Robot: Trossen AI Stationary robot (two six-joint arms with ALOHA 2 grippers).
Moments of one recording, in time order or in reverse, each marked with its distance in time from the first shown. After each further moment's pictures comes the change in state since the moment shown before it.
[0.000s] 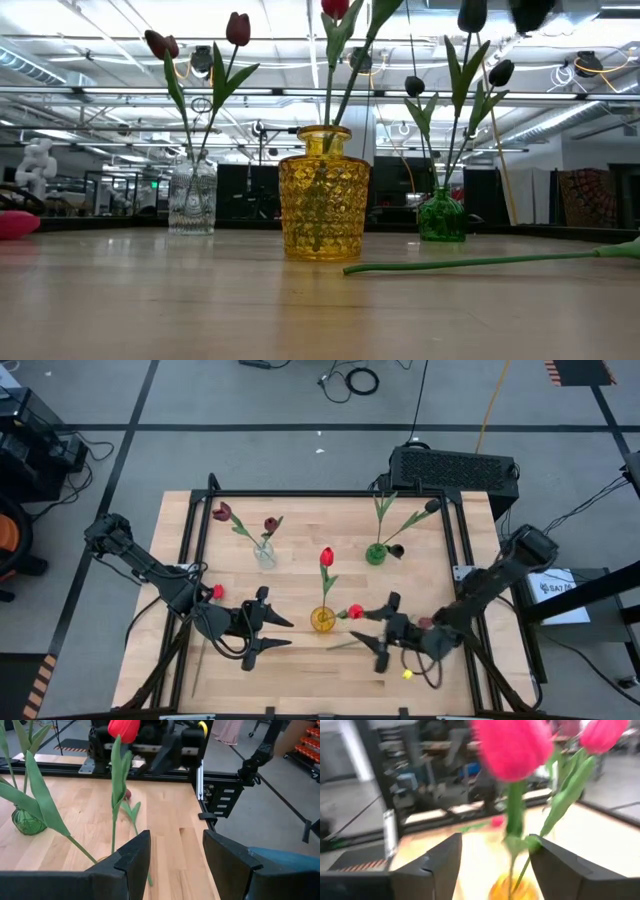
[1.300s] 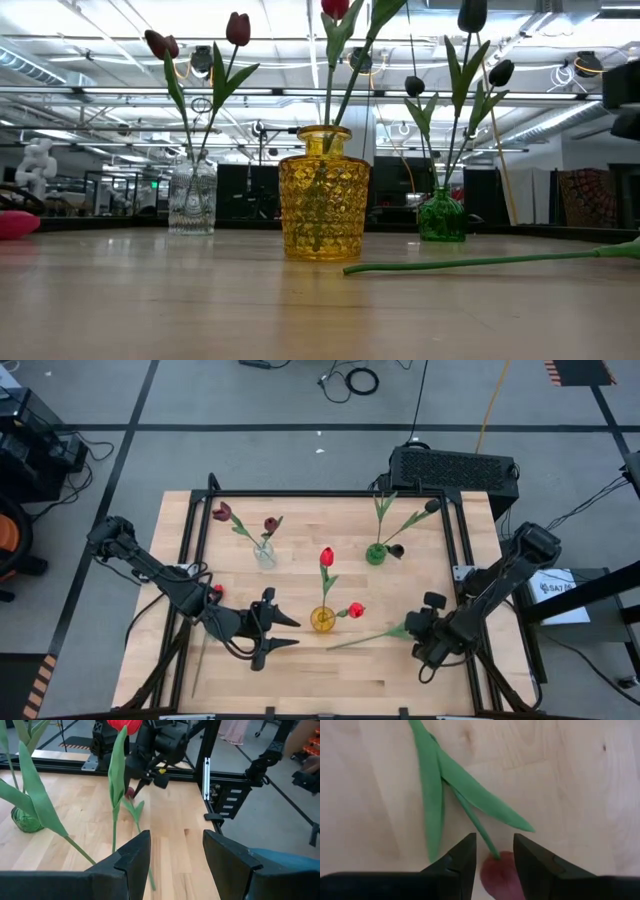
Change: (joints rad) left arm 0.027 0.059 -0.001 0.053 0.003 -0.006; right arm 0.102 -0.041 0.000 -1.538 -0.639 0.831
